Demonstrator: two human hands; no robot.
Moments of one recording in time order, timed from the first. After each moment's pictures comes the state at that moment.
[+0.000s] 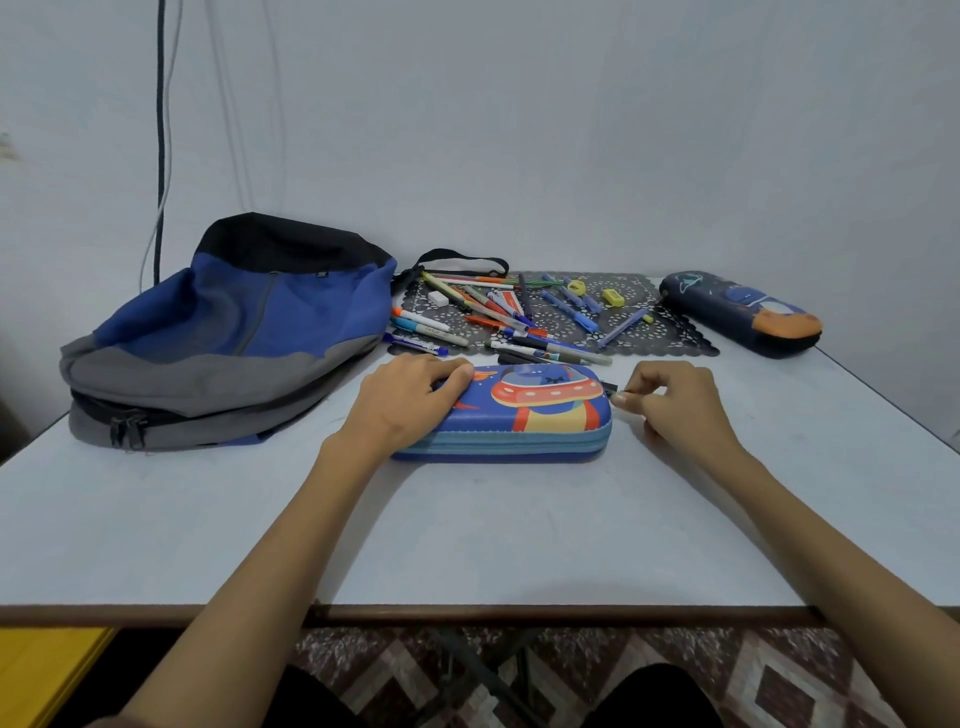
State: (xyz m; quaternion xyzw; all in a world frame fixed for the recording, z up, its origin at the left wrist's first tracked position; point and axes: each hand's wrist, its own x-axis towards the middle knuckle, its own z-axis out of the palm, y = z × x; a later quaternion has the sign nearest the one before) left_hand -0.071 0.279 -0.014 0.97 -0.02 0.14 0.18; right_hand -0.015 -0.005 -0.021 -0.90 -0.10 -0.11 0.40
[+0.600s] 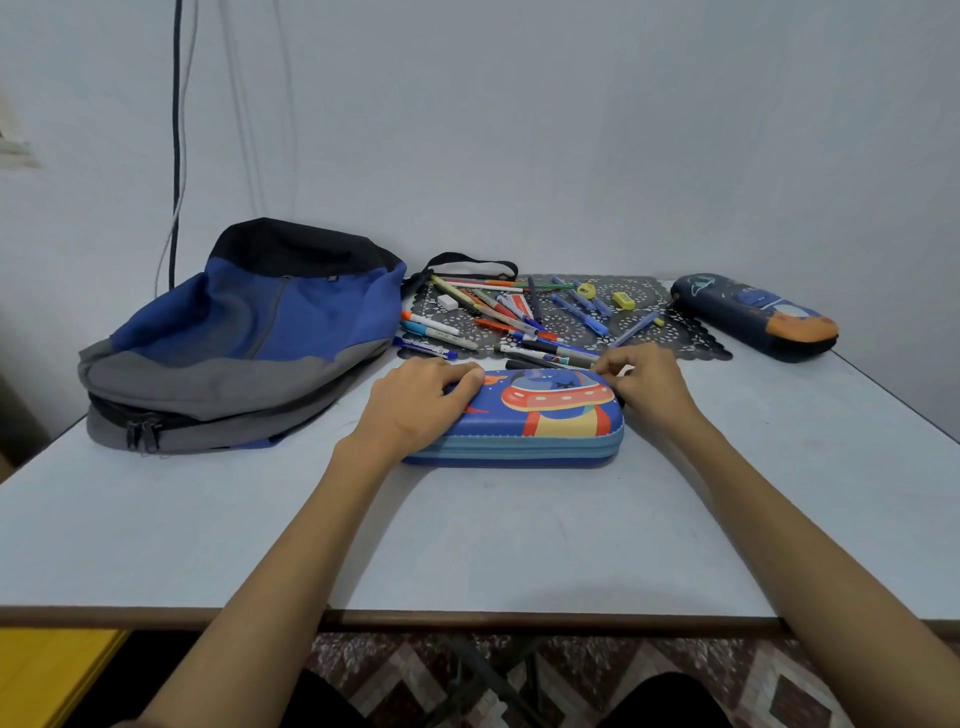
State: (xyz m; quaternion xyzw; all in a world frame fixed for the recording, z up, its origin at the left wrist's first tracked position) left_hand -0.069 0.278 -0.013 0.98 -0.01 0.13 0.17; right_hand 0.031 0.024 -0.028 -0.91 -0.16 -0.10 0.37
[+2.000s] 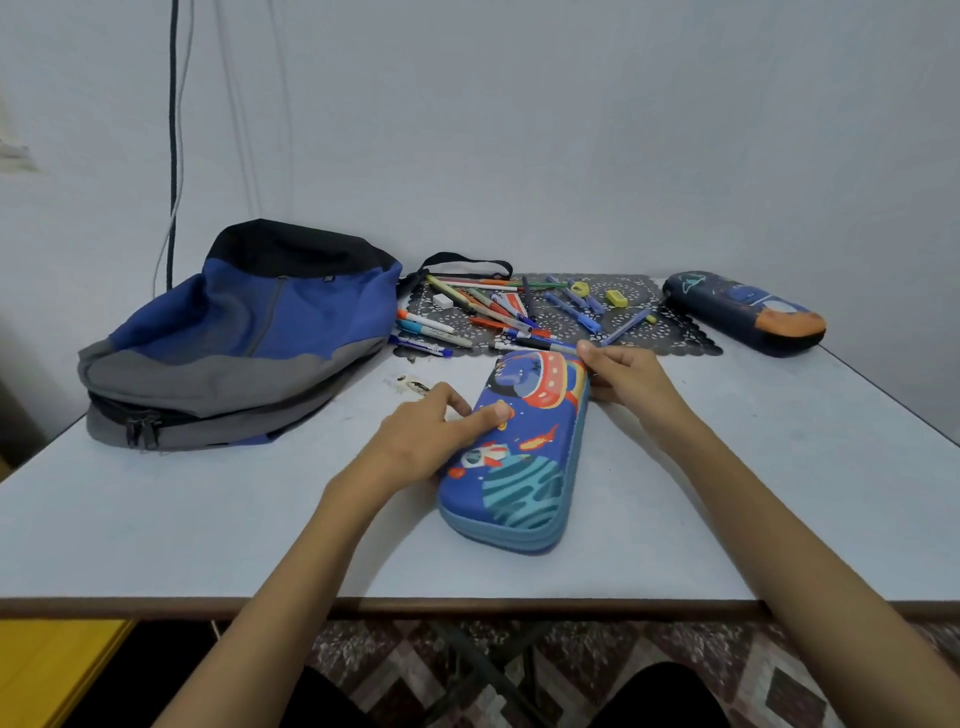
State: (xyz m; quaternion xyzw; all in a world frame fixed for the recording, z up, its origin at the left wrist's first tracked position) left_hand -0.114 0.254 -0.010 0.90 0.09 -0.01 0.42; right_hand -0.010 0.038 -0.014 -0.73 -0.11 0.04 0.67
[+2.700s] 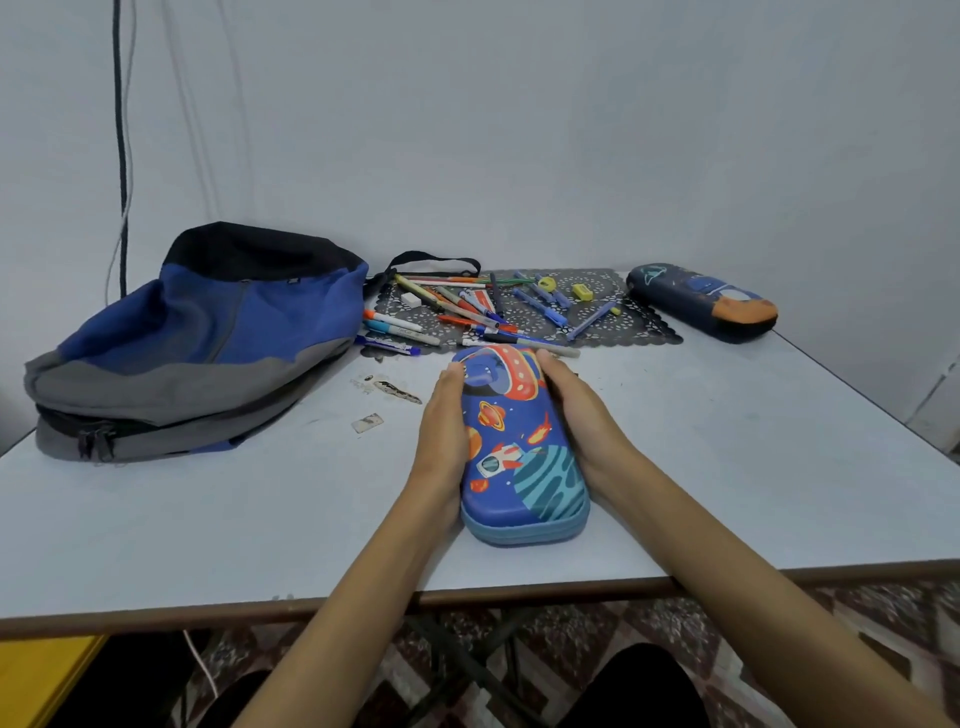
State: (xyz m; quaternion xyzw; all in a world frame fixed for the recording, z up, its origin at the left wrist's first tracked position) left_hand -0.102 0.185 -0.036 0.54 0.13 0.02 0.83; right_hand -0.073 0.063 -0.015 -0.55 -0.04 0.19 0.81
